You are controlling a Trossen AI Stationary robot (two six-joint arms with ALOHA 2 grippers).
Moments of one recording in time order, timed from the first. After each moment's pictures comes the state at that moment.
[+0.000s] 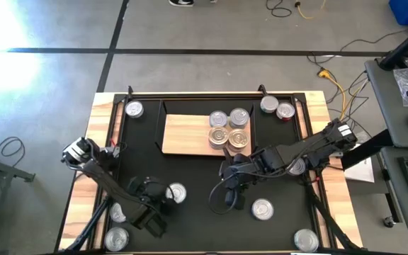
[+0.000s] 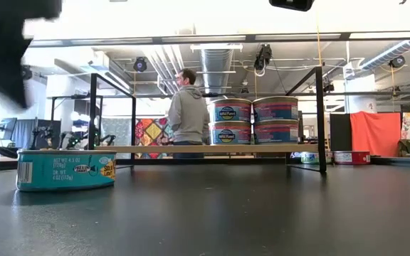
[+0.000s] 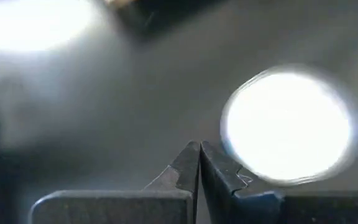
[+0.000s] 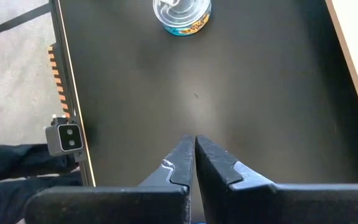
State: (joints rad) left arm -0.75 1.81 1.27 -1.29 -0.48 -1.86; right arm 0.35 1.72 1.65 -0.97 0.03 0.65
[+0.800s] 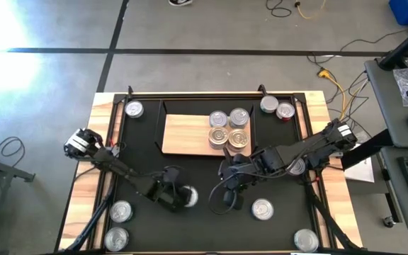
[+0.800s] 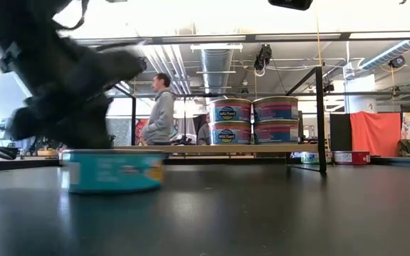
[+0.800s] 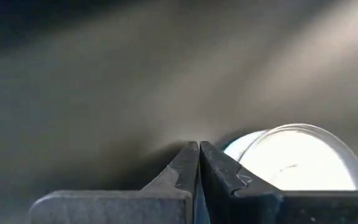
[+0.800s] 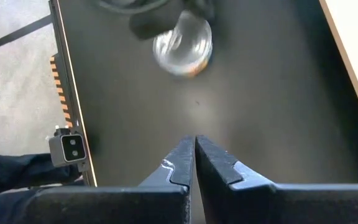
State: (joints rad) left arm -0.52 1.75 0.92 -0.39 -0.53 -1.48; right arm 0.35 1.72 1.65 -0.94 0.05 0.68
